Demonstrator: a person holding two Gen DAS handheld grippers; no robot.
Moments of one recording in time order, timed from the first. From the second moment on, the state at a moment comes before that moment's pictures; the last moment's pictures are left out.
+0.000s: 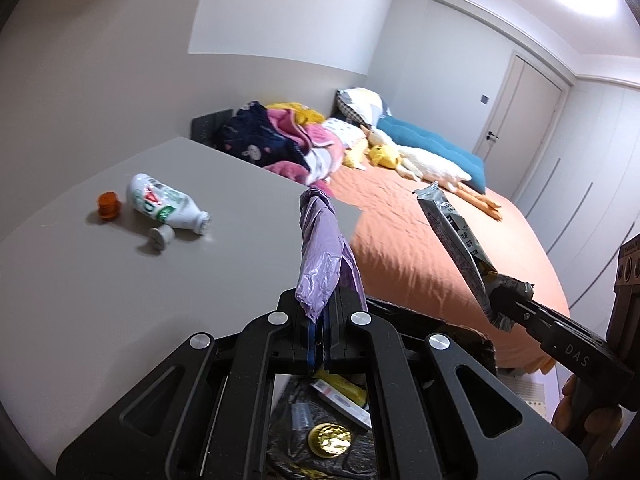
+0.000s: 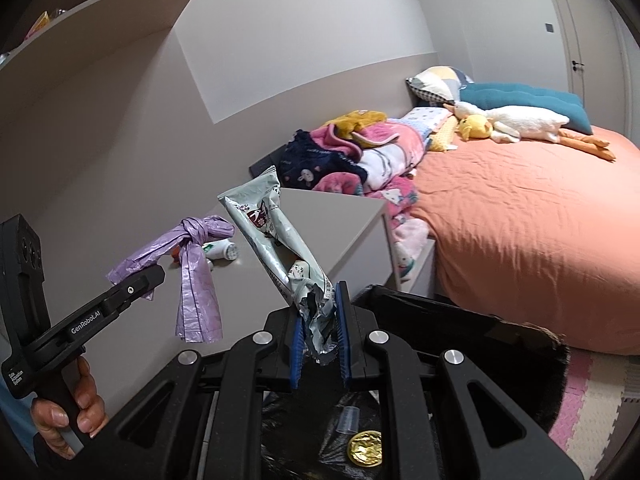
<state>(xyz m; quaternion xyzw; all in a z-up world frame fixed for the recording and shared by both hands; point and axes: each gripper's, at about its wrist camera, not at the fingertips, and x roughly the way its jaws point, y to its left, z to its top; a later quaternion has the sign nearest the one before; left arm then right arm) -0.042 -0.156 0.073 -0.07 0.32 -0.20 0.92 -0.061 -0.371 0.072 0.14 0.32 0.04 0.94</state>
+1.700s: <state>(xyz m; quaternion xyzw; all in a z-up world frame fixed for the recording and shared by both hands) -0.043 -0.228 0.041 0.03 0.37 -0.25 0.89 -0.100 -0.431 0.065 0.19 0.29 -0.06 0.94</state>
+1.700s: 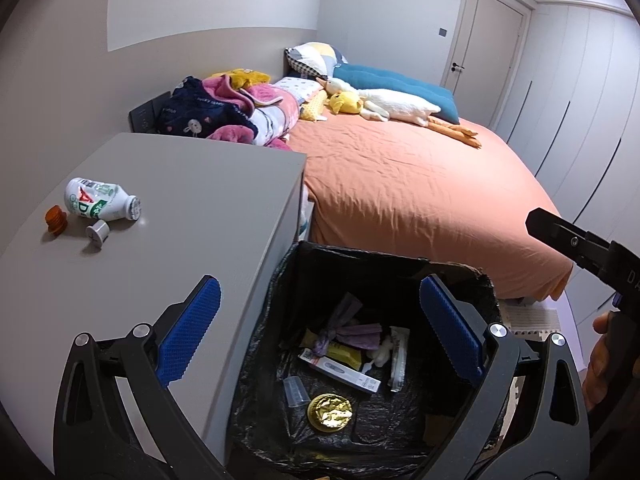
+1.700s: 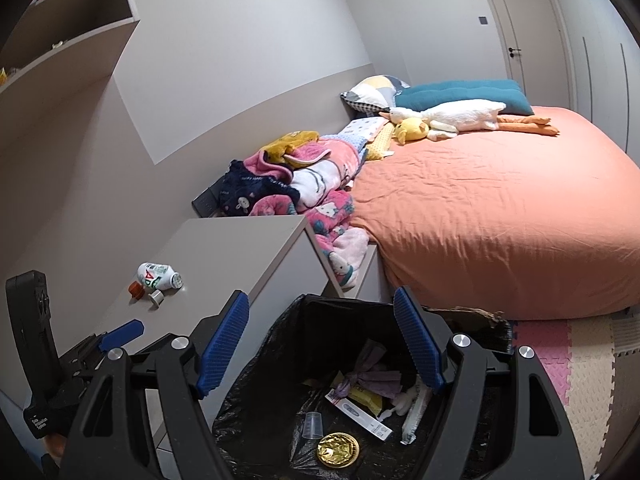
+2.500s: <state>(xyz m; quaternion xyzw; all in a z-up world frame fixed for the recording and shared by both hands) 0.000 -0.133 0.038 0.00 0.37 -0.17 0.91 -0.020 -0.339 0.059 0.15 0.32 0.03 0.93</state>
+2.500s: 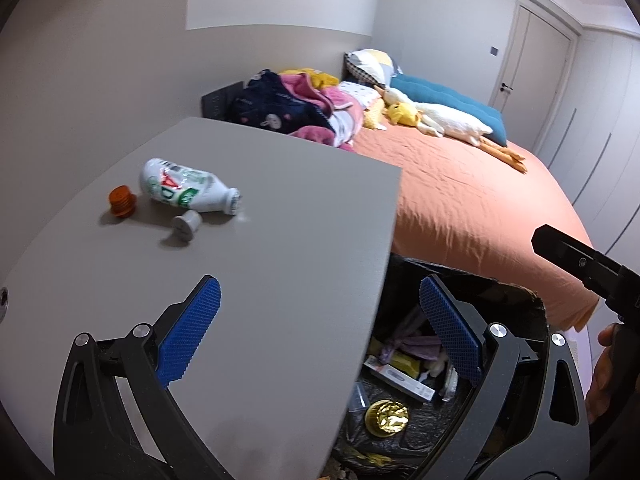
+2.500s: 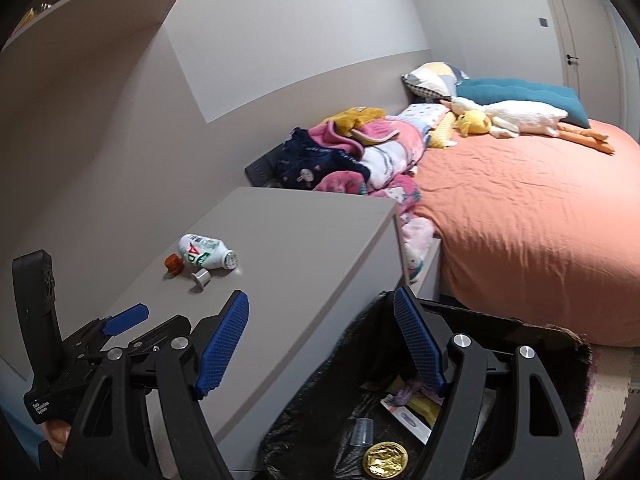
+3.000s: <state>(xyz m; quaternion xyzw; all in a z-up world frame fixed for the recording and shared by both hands) 0.040 -0.079 0.021 -0.02 0.39 -0.13 0.91 0.042 -0.294 0.042 0.14 0.35 0.08 0.92</state>
